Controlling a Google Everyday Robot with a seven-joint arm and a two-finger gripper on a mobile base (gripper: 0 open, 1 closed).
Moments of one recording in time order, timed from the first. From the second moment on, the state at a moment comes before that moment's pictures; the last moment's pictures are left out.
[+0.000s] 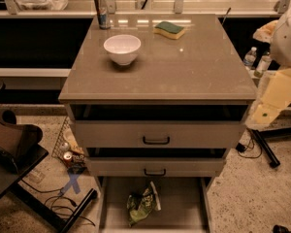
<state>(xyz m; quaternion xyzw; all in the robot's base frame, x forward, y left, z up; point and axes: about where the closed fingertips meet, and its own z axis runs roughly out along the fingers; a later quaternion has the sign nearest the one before) 0.443 -0.205 0.978 -0.59 0.78 -0.04 0.21</state>
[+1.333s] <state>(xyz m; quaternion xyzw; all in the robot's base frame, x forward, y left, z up) 0.440 -0.103 0.710 -0.55 0.73 0.14 0.38</state>
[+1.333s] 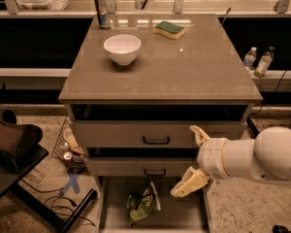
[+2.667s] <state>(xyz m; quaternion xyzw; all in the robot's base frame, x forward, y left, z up) 0.488 -0.114 0.658 -0.48 0.74 0.10 0.46</state>
